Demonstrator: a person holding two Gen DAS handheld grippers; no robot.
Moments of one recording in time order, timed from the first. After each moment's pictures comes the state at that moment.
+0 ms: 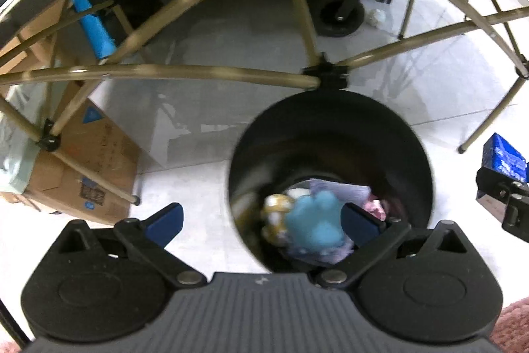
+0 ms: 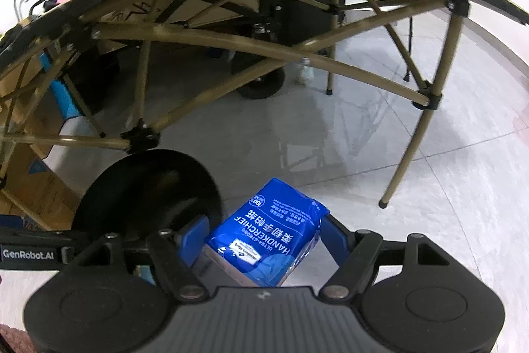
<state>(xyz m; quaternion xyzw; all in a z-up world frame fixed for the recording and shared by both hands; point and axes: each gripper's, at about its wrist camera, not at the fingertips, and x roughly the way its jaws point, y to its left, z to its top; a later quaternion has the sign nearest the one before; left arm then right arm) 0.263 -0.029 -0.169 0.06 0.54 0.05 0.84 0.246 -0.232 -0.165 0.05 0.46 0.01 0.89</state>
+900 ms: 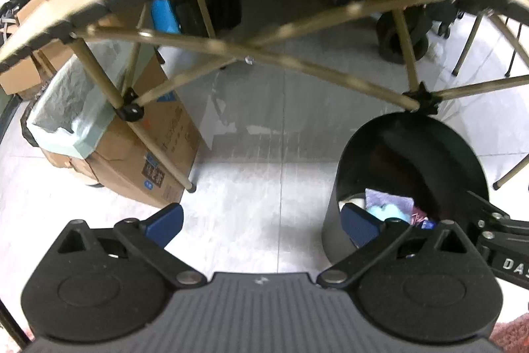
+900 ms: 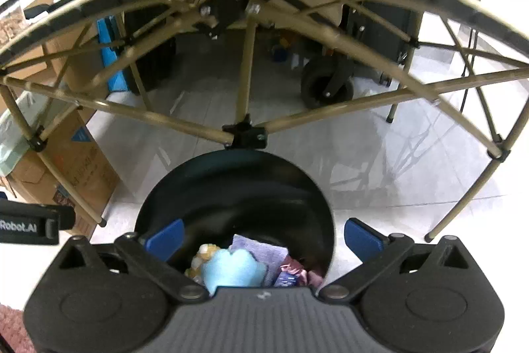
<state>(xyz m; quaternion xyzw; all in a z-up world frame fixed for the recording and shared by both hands) 0.231 0.054 -0.136 0.01 0.51 0.13 0.85 0.246 -0.135 -0.154 -0.02 0.44 0.08 0.90</state>
